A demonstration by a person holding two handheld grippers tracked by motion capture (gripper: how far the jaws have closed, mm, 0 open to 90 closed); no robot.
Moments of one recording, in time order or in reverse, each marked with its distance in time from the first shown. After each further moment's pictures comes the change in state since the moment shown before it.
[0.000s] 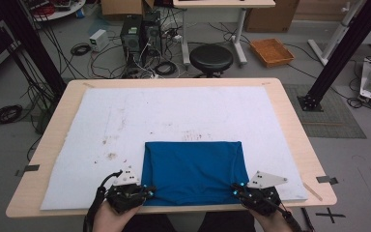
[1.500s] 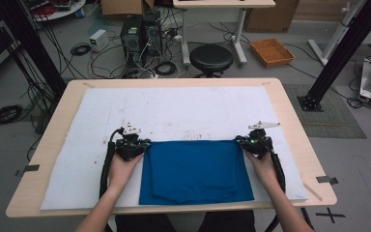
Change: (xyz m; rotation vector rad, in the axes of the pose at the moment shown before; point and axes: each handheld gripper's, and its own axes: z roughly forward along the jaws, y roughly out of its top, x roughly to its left) left arm 0.118 0.065 0.061 -0.048 0.290 -0.071; right arm -0.141 0.055 0.082 -0.016 -0.145 0.238
